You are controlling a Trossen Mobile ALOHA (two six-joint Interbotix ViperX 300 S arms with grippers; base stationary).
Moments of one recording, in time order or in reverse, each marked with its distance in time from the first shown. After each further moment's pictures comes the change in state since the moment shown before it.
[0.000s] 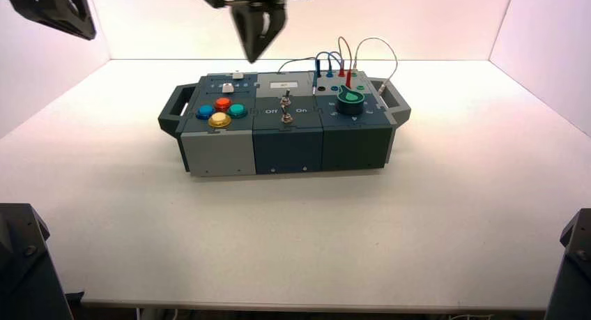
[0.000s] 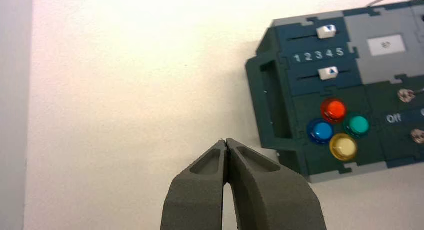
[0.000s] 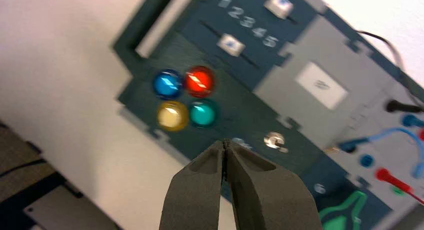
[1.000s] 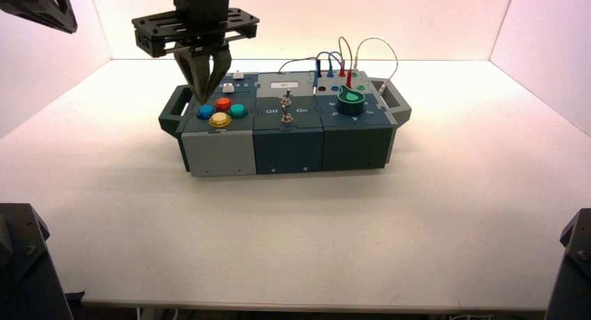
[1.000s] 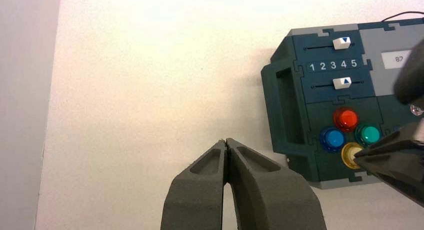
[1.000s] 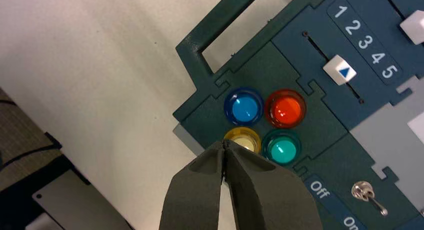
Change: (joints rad) left arm 0.051 -0.034 0.000 0.002 0.008 0.002; right arm 0.095 0.201 -0.164 0.021 0.040 -0.026
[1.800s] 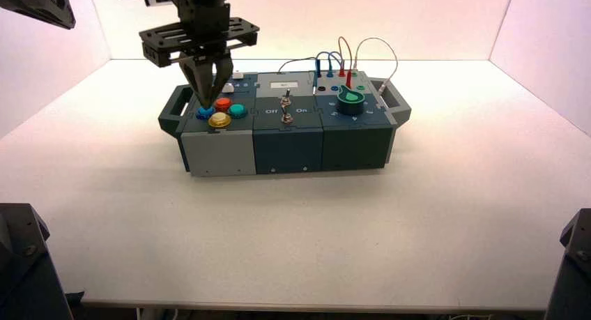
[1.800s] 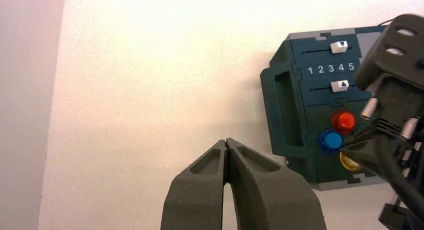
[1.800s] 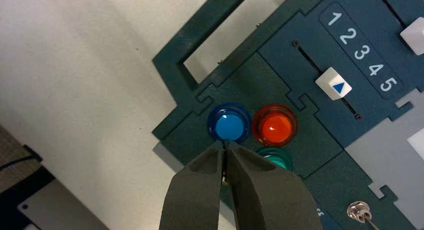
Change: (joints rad) left arm 0.000 -0.018 0.000 0.002 0.000 -0.002; right arm -0.021 0.058 -0.038 -0.014 0.009 0.000
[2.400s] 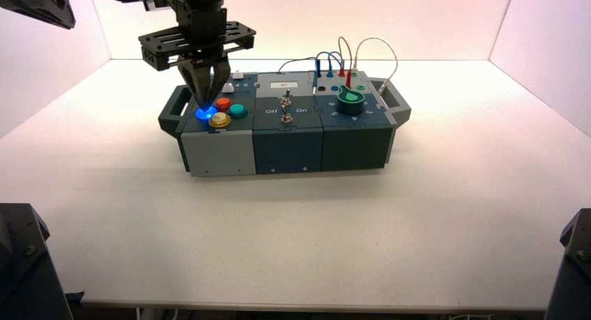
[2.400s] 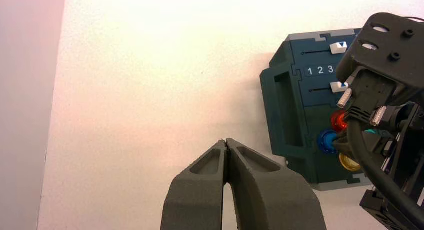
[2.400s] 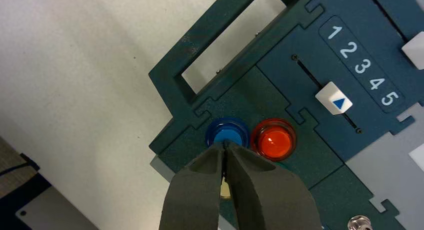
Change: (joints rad) left arm 0.000 -0.002 0.000 -0.002 0.000 0.002; right arm -0.002 0.034 -0.046 0.000 0.011 -0.002
